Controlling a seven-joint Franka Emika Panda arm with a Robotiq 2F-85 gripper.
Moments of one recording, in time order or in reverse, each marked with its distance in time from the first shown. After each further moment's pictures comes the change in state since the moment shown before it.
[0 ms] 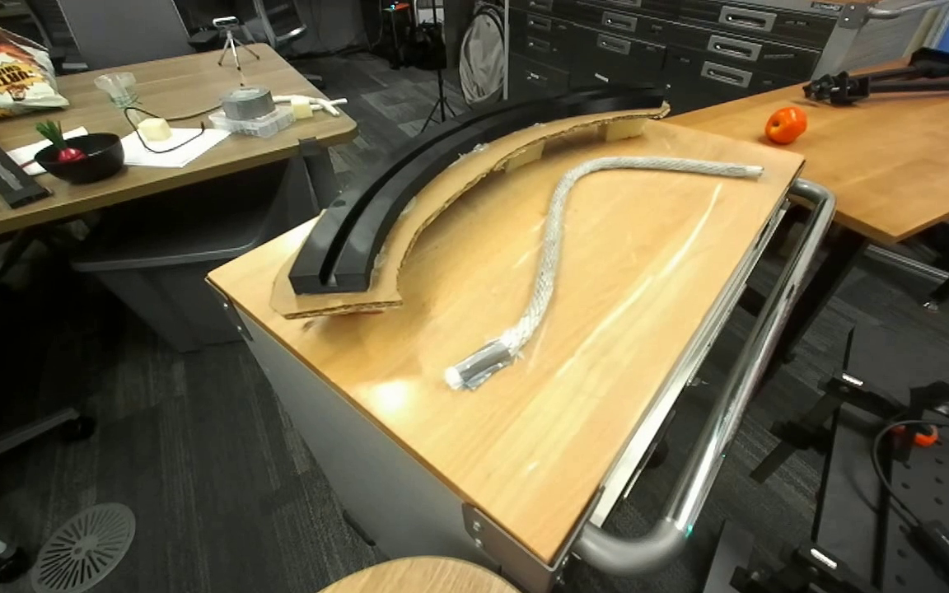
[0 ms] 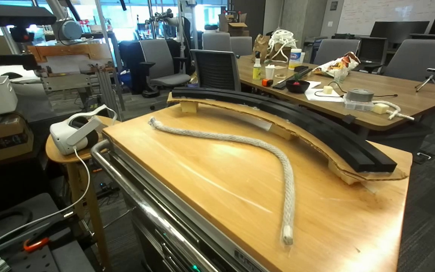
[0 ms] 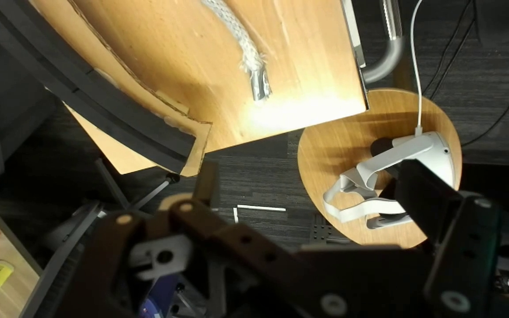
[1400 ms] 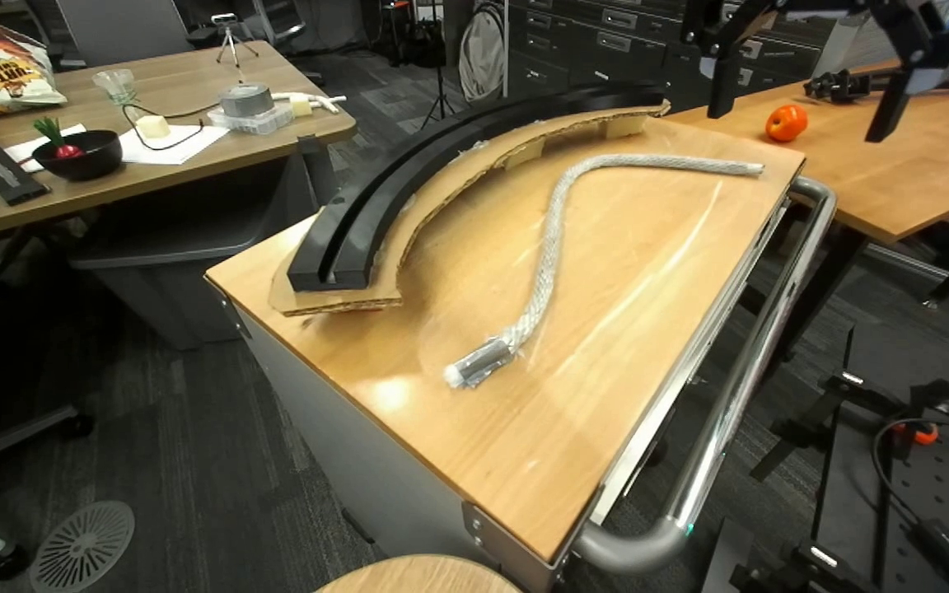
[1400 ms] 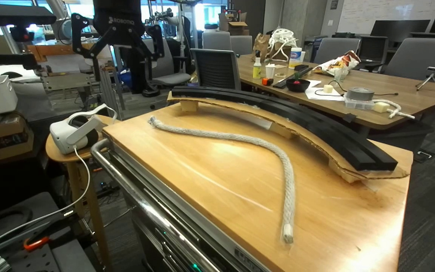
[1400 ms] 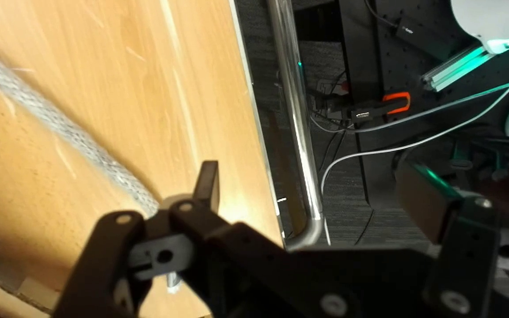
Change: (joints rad) arm -0.186 0.232 -0.035 0.002 -0.038 -0.219 -0.377
